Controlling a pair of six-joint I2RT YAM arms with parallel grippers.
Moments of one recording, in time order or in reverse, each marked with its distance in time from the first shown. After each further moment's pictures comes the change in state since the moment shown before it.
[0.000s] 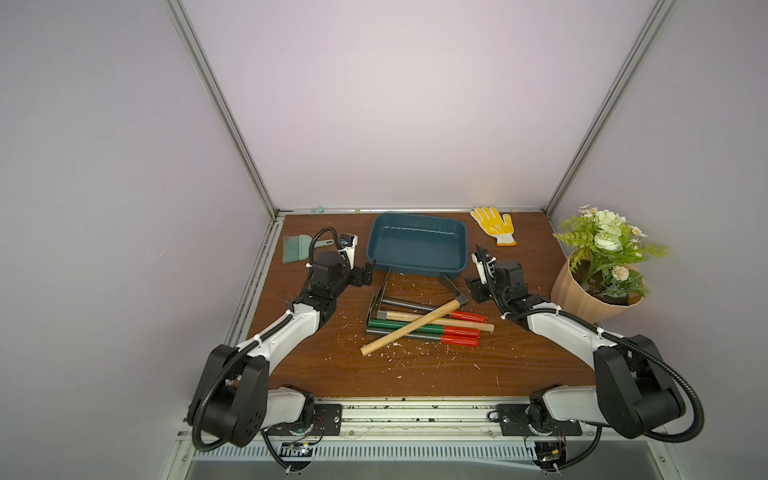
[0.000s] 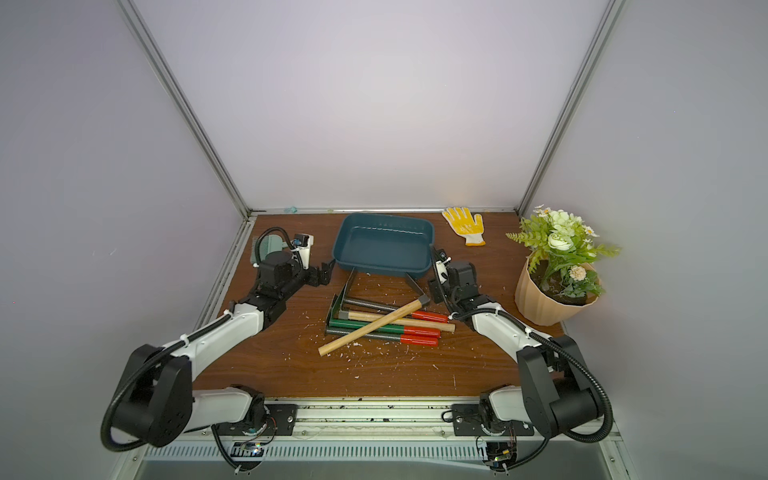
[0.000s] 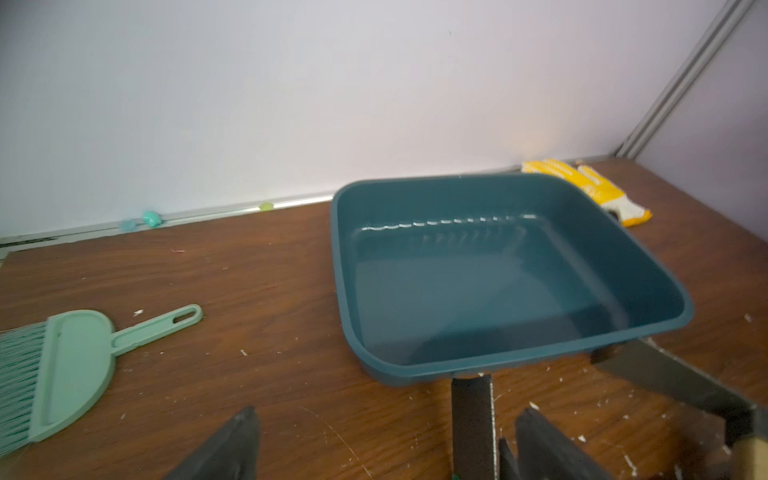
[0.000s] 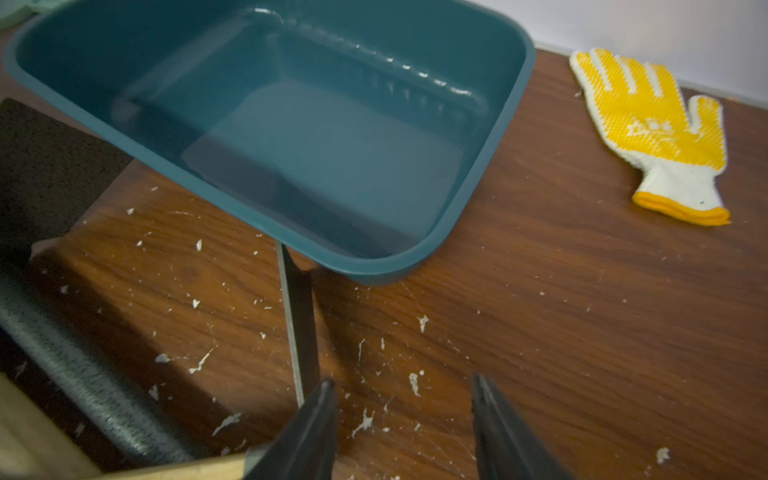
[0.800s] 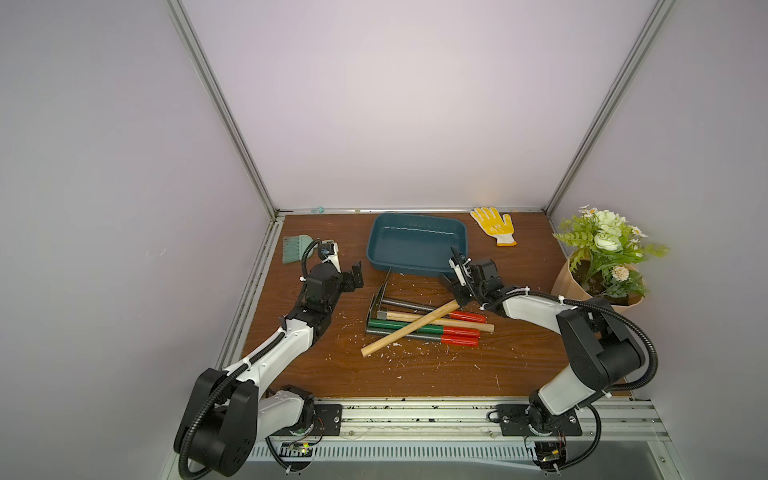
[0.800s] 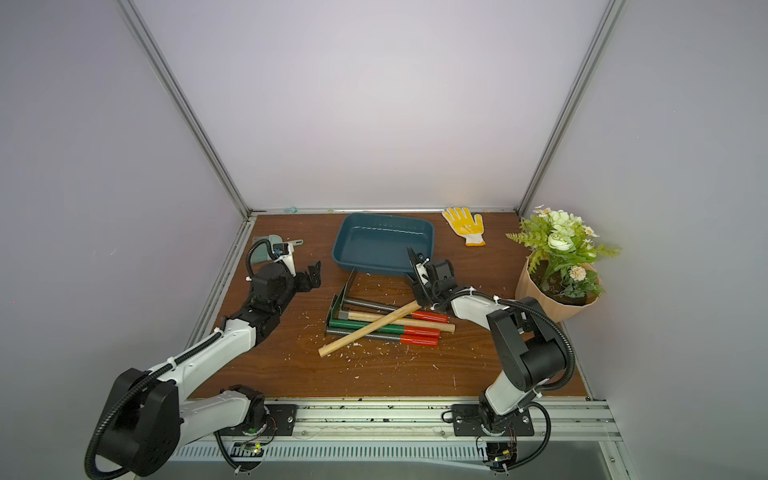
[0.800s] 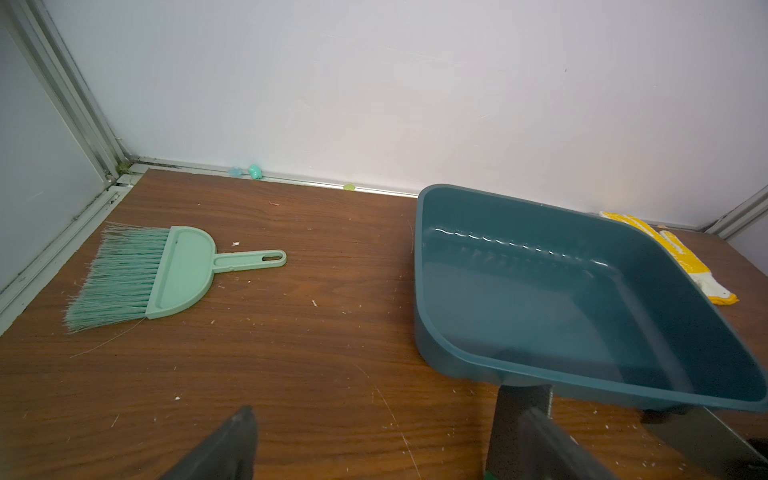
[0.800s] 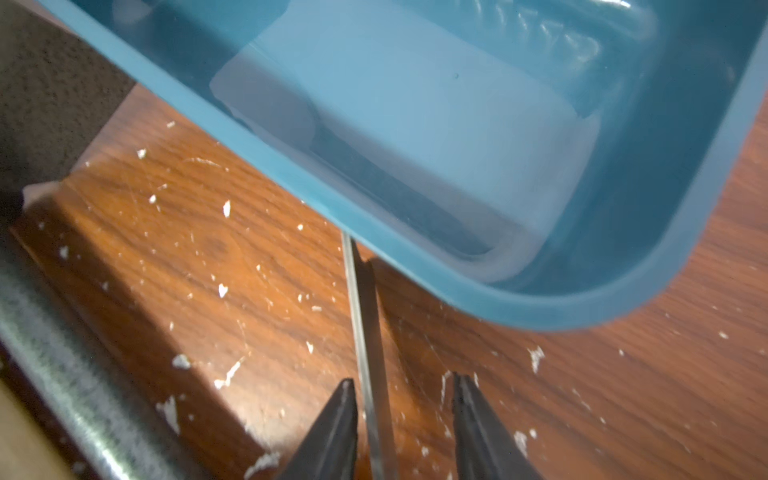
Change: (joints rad) left arm 0.001 -0.060 -0.092 -0.033 -0.200 -0.163; right arm 0.092 0.253 0.142 -0.010 -0.024 0.017
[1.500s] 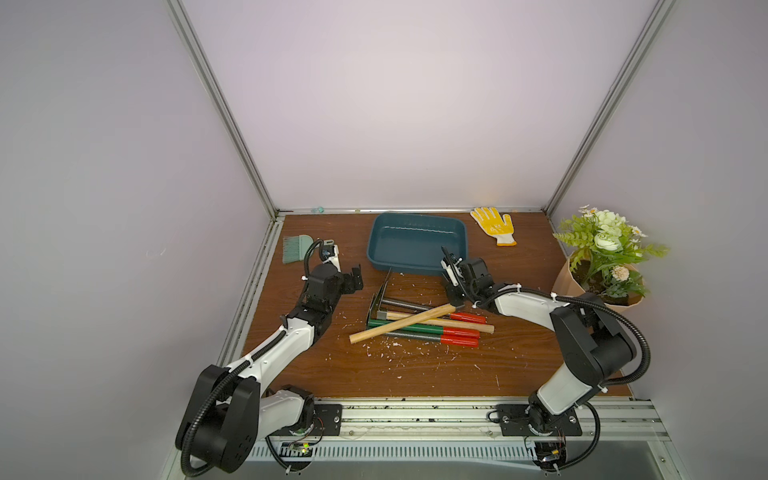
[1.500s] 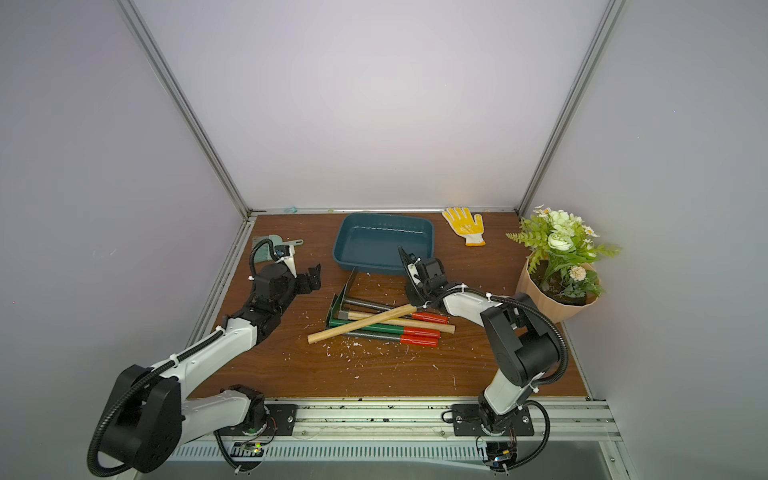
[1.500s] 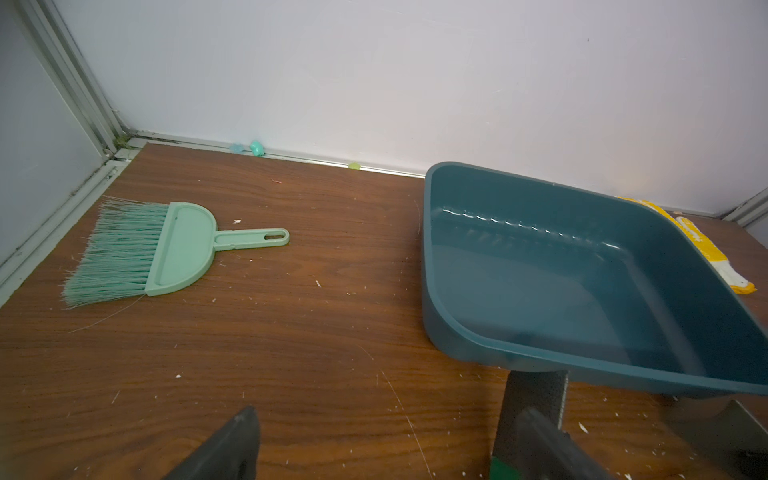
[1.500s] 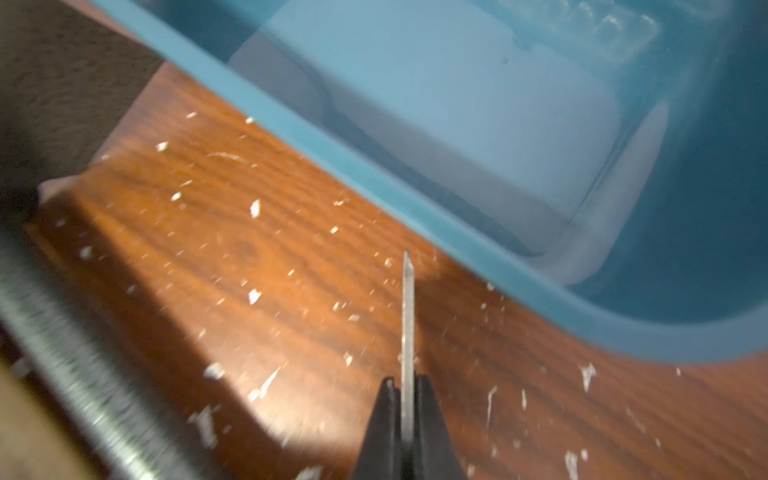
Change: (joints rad) left arm 0.000 0.016 0.000 -0.028 0.018 -0.014; right arm 0.065 -0.019 0.048 -0.115 0.026 0.037
